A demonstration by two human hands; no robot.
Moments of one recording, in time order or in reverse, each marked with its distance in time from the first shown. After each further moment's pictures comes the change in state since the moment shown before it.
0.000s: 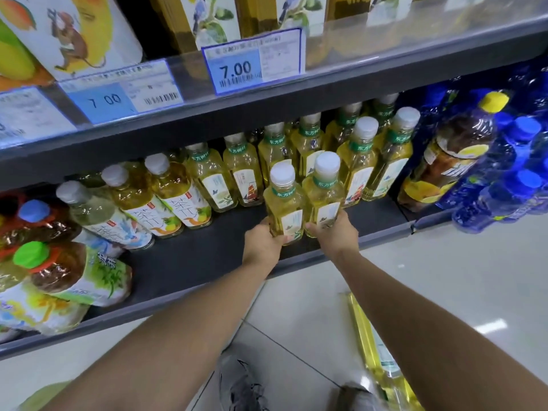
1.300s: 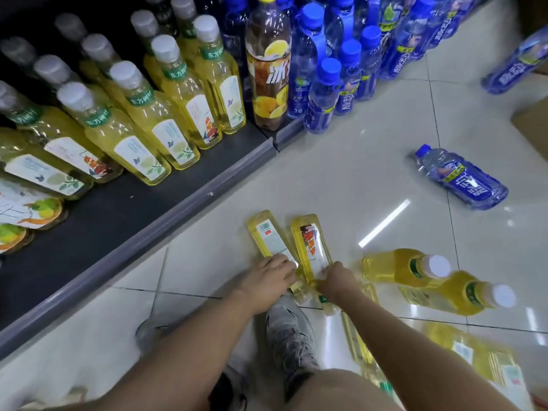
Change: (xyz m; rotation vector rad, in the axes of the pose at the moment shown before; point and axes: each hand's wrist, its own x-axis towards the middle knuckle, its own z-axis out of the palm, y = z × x) left_hand -0.163 -0.052 0.193 1.066 -0.818 1.264; right_hand -0.143 0.285 -0.115 -0.412 -0.178 0.544
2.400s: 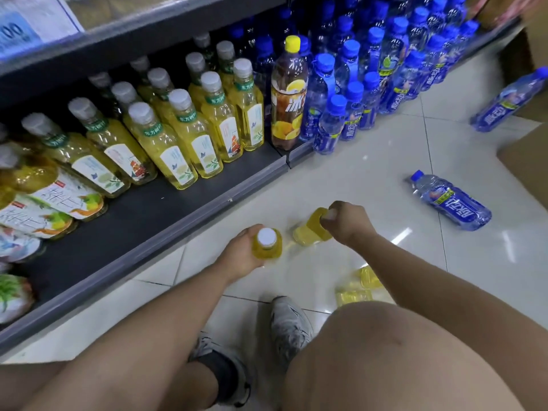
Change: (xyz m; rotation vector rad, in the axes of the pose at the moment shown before) left_hand -0.056 -0.042 -0.069 -0.939 0.334 -0.648; right_hand -0.045 -0.071 -0.126 0.068 0.361 -0.330
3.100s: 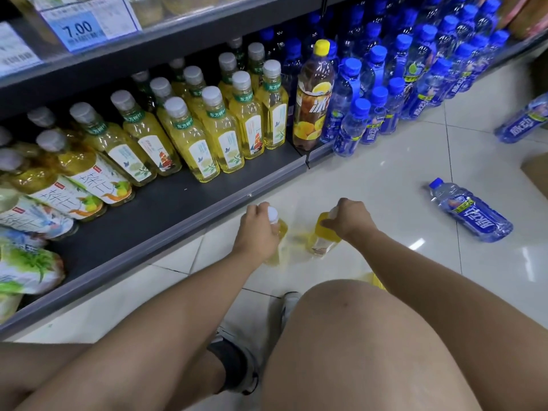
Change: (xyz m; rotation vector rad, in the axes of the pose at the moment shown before) left_hand -0.024 0.051 -0.024 0.193 0.323 -0.068; right_hand -0.001 -0.029 0.011 -0.136 -0.033 -0.017
